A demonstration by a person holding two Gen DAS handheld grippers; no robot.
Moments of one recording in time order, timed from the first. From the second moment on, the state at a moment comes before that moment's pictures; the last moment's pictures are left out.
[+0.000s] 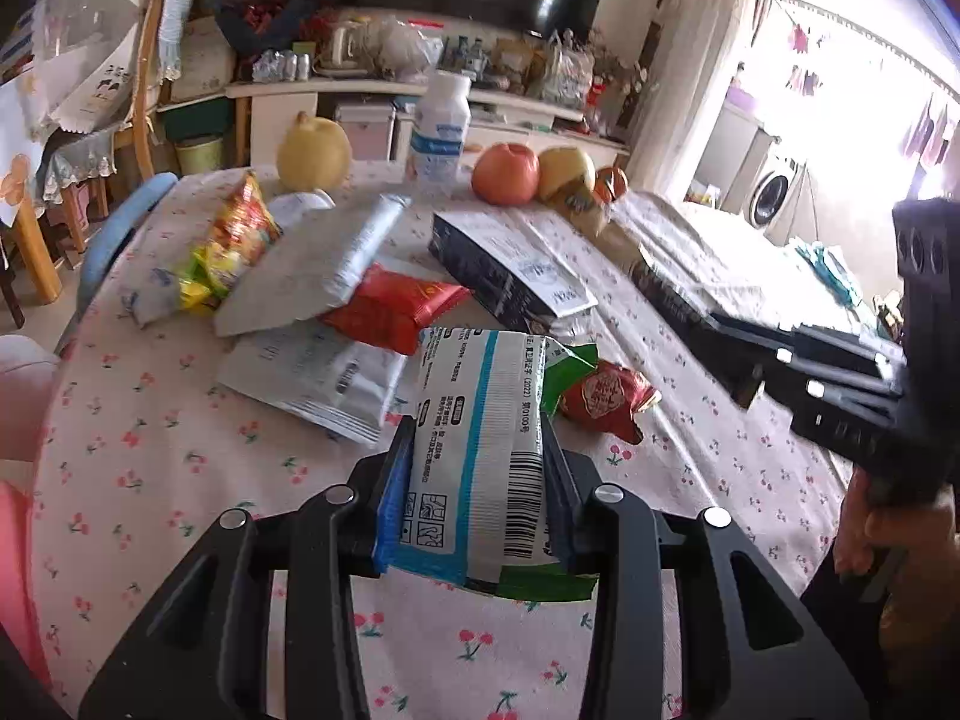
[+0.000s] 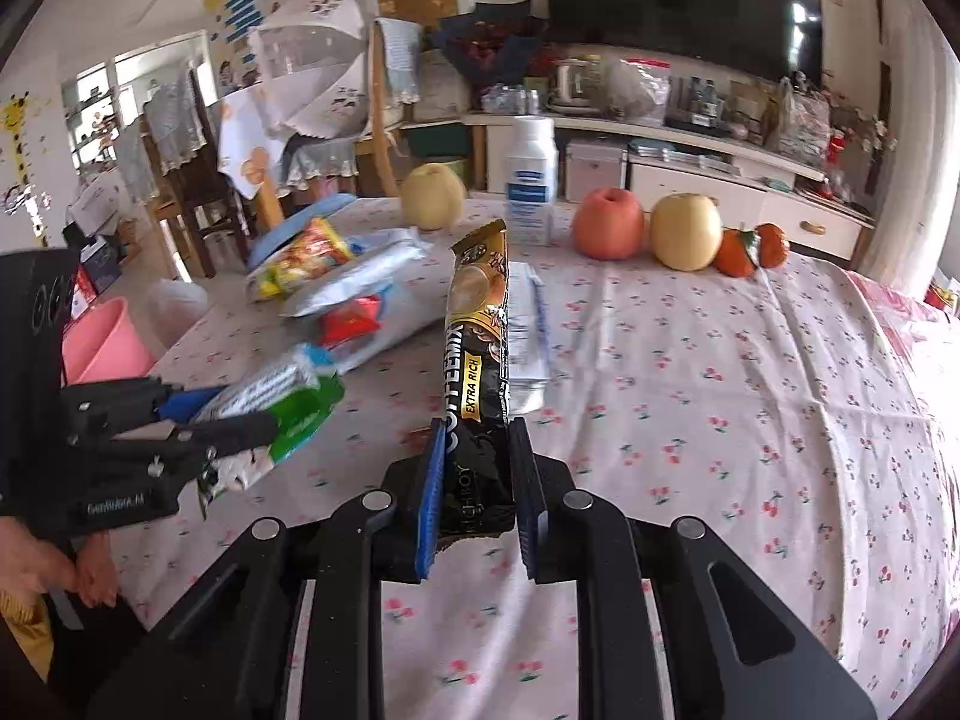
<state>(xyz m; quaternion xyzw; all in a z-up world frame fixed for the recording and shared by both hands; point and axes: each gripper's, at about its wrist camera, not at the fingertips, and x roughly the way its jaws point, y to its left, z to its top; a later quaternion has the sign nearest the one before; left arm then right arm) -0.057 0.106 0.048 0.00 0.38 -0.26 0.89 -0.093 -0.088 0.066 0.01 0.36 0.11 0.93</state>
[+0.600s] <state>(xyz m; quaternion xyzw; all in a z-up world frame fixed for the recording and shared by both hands) -0.084 0.234 0.097 -0.10 0.30 -0.17 0.93 -0.112 0.046 0.093 -0.03 0.35 0.23 0.91</state>
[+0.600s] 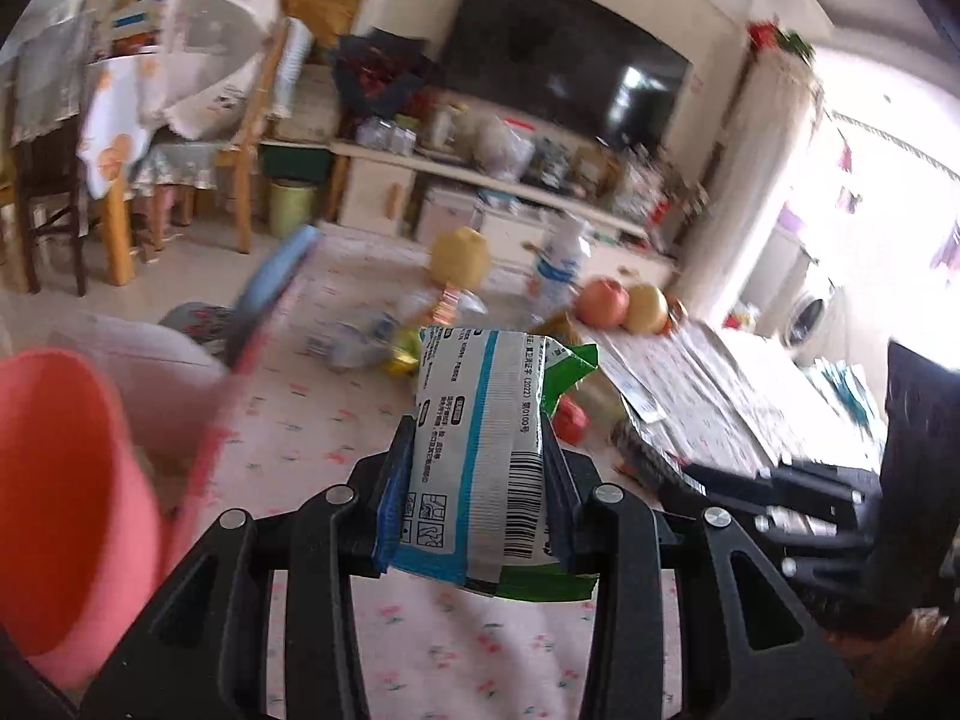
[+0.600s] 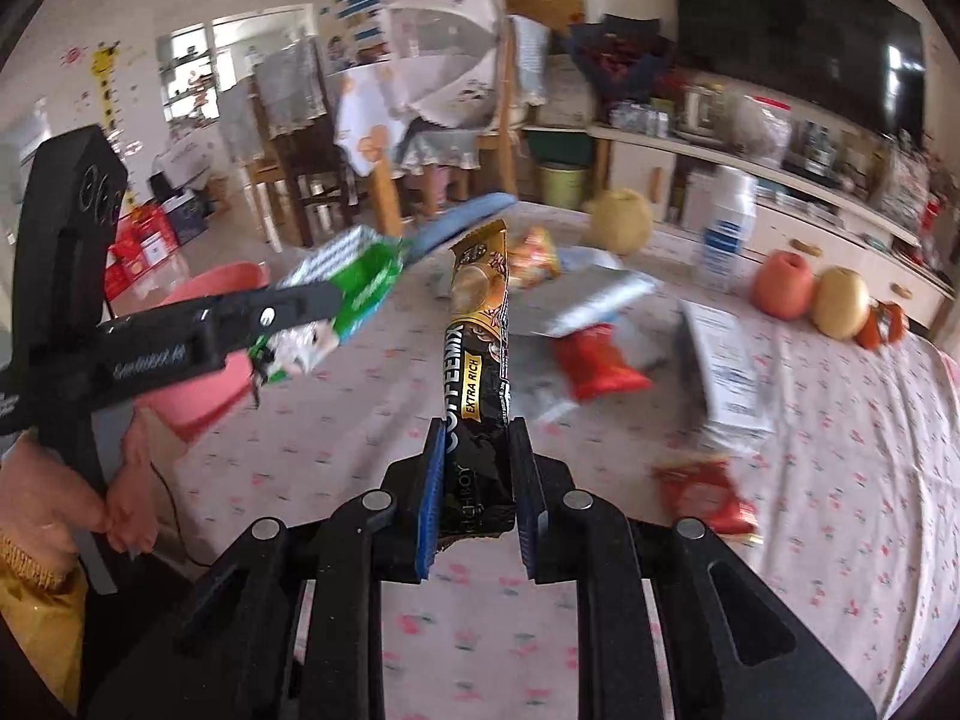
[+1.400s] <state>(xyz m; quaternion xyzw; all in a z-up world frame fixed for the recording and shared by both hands) -0.121 0.431 0.100 -0.25 0.21 0.22 0.92 -0.079 0.287 0.111 -0.10 0.33 0.40 0.85</state>
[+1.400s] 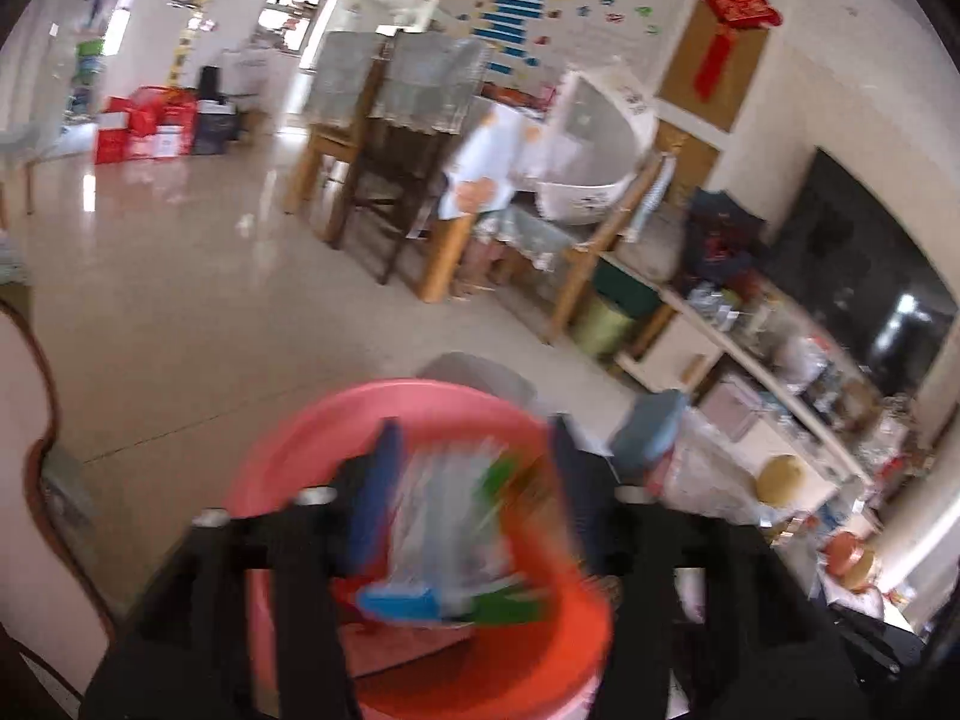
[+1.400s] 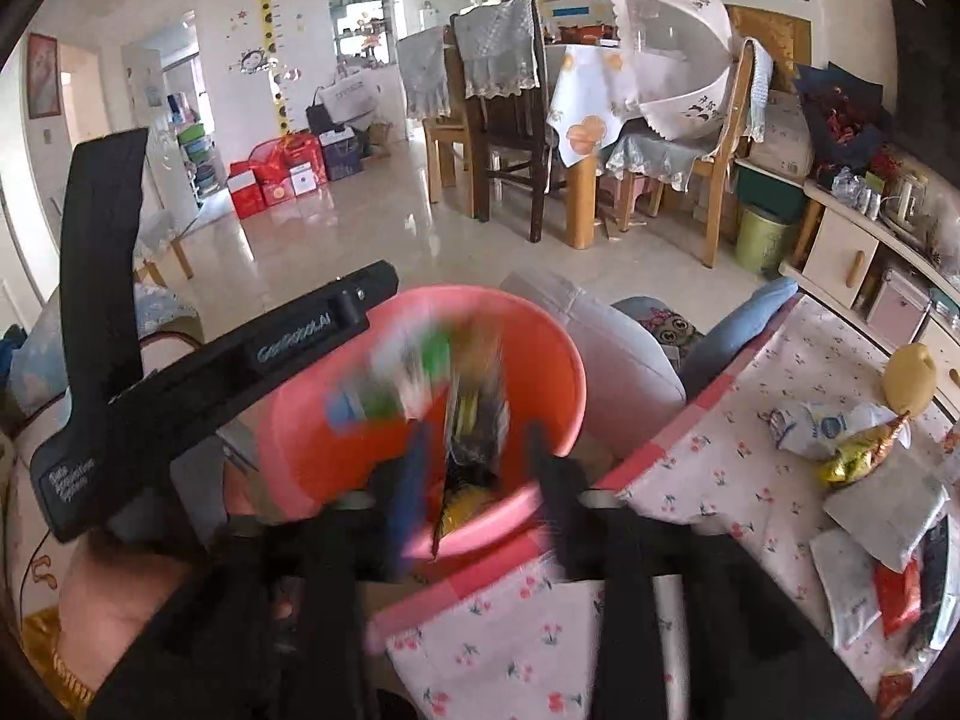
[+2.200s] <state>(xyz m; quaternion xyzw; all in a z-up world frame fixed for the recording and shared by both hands) -0.102 0.354 0.103 -0.14 0.19 0.12 0.97 -0.119 0.165 0.075 -0.05 0.36 0.30 0.88</state>
